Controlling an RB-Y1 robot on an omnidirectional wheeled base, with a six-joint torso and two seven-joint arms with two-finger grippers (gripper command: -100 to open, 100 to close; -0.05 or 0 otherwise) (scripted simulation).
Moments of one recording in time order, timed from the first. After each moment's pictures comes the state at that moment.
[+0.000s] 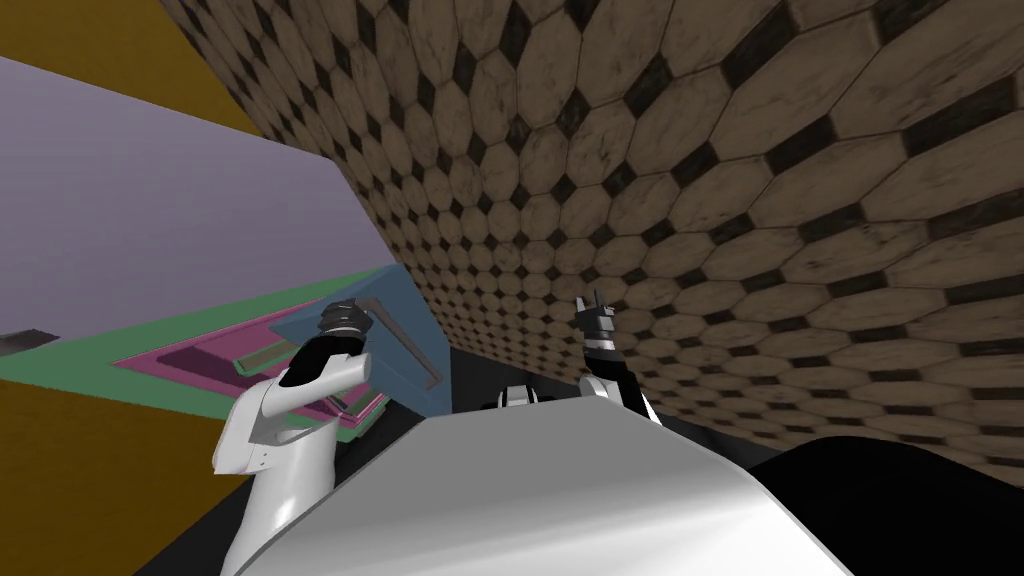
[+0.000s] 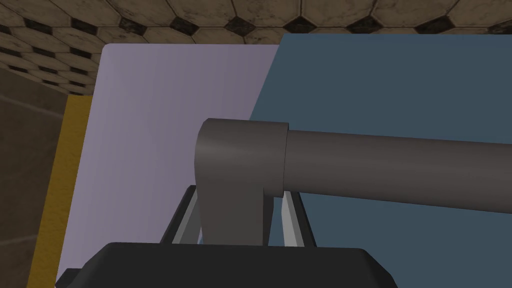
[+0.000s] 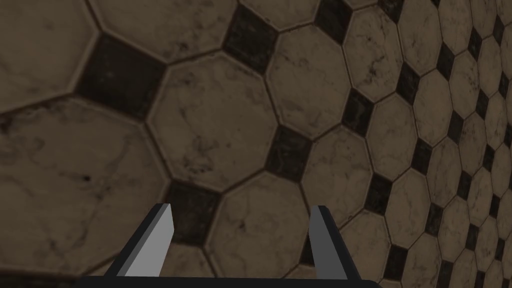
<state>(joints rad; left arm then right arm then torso) 0.10 0.36 0.56 -2.21 -0.05 0.61 0.35 0.54 0.02 0.06 -2.29 -0.11 -0.40 -0.08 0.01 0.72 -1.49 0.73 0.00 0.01</state>
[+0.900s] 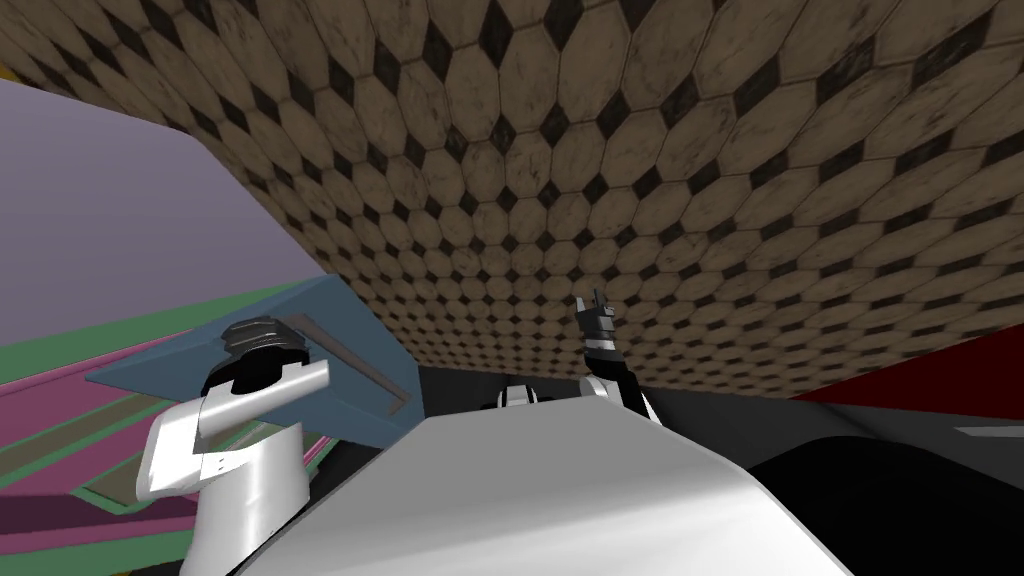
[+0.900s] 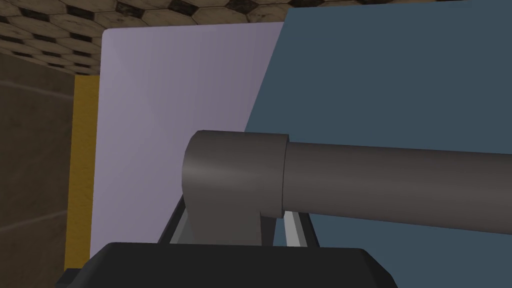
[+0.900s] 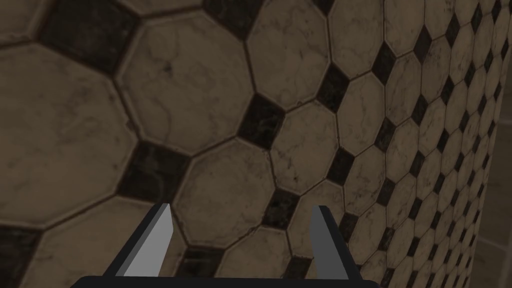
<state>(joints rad) 0.04 0.42 0.80 -1.98 -0.23 0.57 0.40 0.54 0.02 0.06 -2.29 -0.11 -0.40 -0.08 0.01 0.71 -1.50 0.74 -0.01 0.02</state>
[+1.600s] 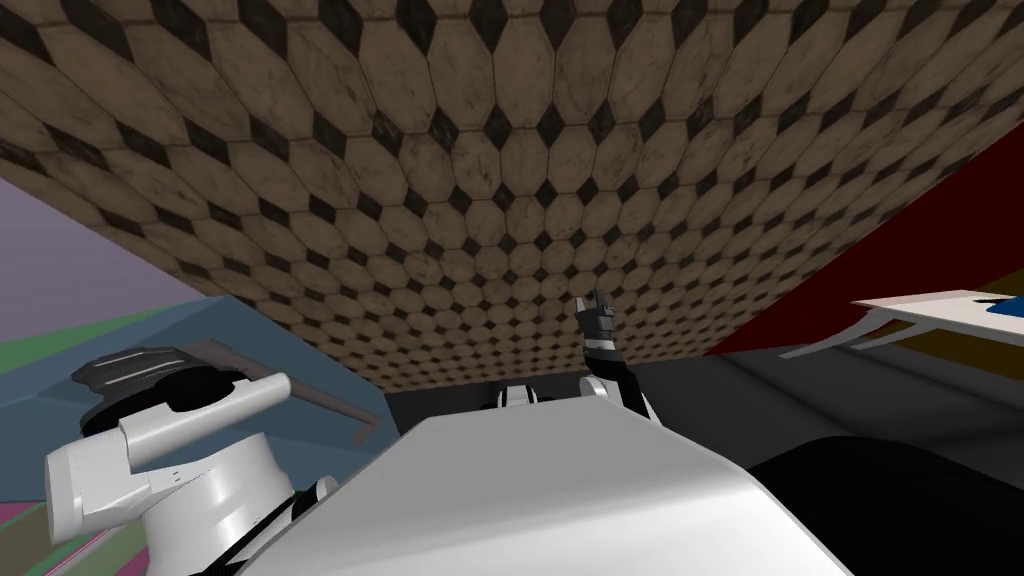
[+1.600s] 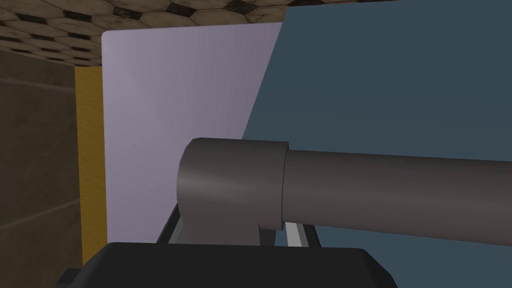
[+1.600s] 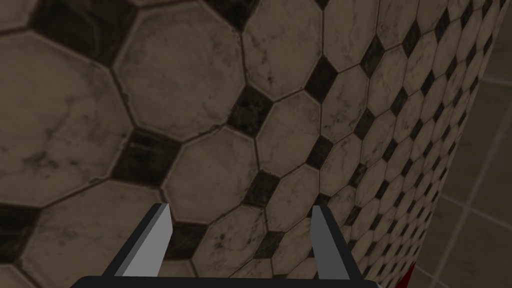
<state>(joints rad) -0.03 0.47 0.99 -1.78 -0.39 0.53 0.43 0.54 0.02 0.06 -2.29 -0.11 -0.40 -0.08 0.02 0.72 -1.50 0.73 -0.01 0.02</state>
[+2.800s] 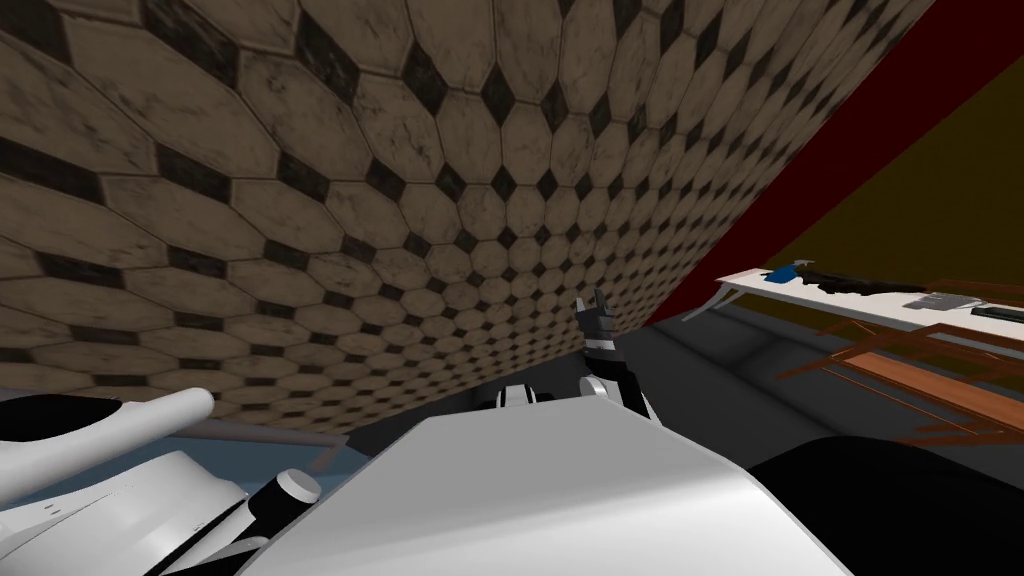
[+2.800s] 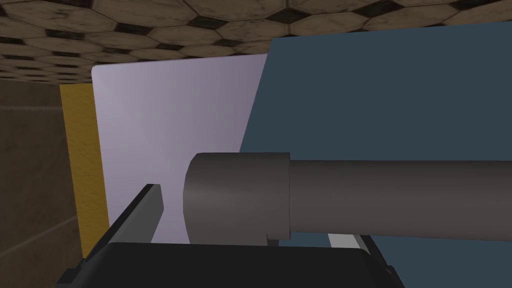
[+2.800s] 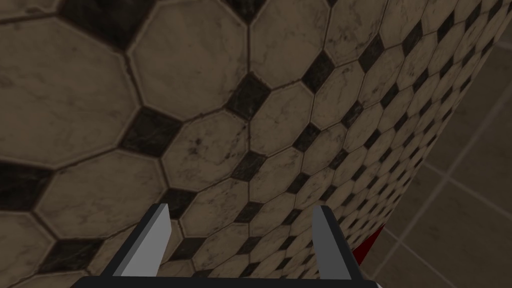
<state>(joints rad) -0.09 0.62 1.16 -1.60 -0.48 0.59 0.43 0.54 0.02 0.06 -2.29 -0.11 -0.40 -0.08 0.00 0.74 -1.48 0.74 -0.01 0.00</state>
